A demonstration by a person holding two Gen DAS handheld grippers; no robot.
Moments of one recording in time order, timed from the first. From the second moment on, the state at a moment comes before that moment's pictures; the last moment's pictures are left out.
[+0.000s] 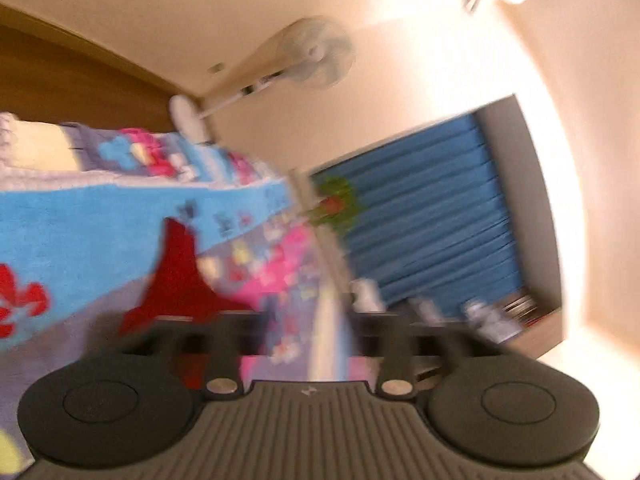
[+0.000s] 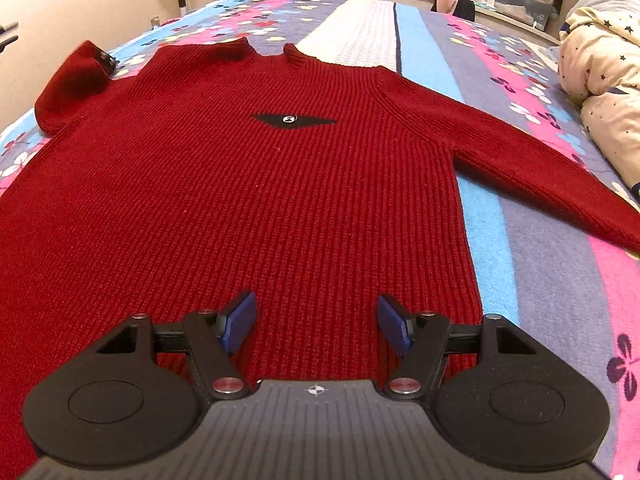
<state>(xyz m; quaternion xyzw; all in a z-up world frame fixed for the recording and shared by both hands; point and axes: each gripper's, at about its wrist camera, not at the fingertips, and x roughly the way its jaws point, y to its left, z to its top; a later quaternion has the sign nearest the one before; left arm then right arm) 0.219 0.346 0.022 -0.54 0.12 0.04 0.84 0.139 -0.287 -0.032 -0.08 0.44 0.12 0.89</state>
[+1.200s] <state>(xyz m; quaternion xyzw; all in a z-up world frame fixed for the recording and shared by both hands) 0.213 0.318 0.051 -0.52 0.09 -0.08 0.85 0.138 -0.280 -0.033 -0.09 0.44 0.12 0.88</state>
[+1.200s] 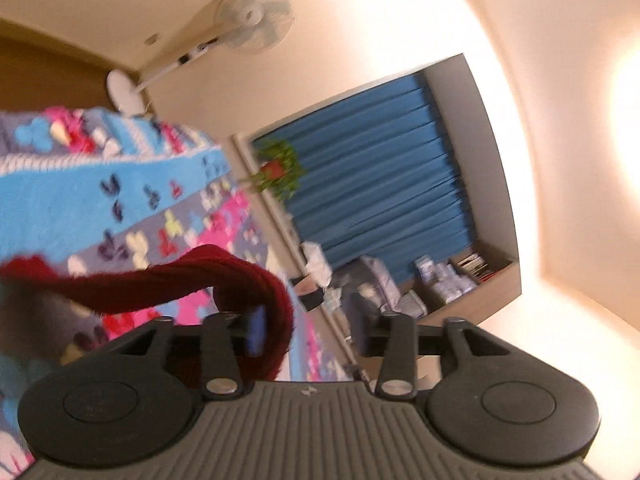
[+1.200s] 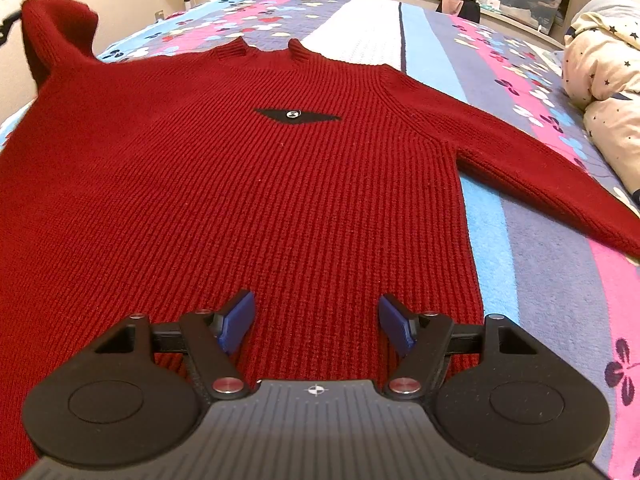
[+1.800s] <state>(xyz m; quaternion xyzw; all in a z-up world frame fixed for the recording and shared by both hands) 0.162 0.337 0.097 -0.46 0.07 0.12 0.88 0.138 -0.279 -0.035 -0.09 0.44 0.12 0.88</state>
